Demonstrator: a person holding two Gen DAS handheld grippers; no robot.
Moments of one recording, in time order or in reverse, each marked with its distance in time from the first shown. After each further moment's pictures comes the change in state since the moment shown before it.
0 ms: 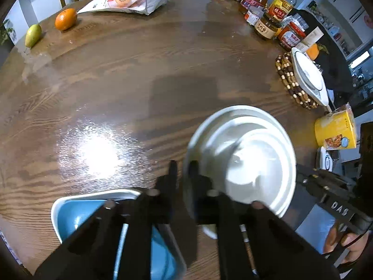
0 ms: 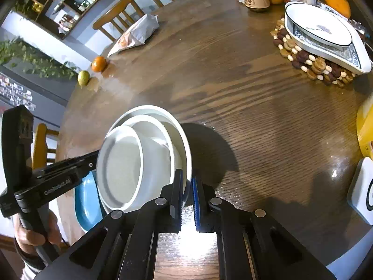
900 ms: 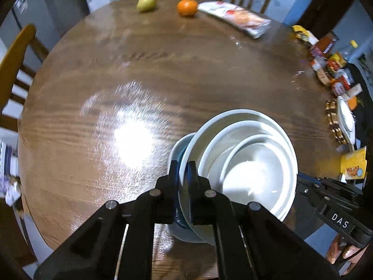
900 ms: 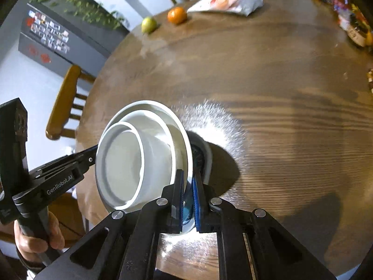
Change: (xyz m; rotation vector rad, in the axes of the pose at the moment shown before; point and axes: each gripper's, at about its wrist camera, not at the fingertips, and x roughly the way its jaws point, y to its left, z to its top) left arm -0.080 0.116 -0.079 -0.345 -0.080 0.216; right arm 0.052 0.151 -0.018 -0.297 0.171 0.117
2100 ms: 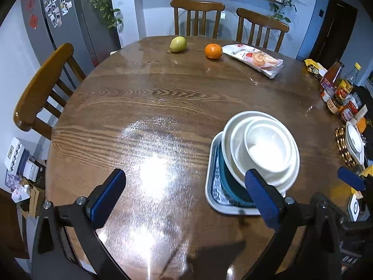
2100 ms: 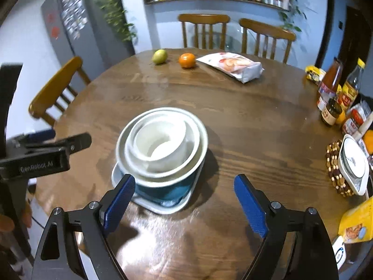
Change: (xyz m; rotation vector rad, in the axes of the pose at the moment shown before) left arm -0.056 0.015 -0.021 -0.036 -0.282 0.134; right arm -0.054 0.055 -0.028 -0.317 -0.272 -0.279
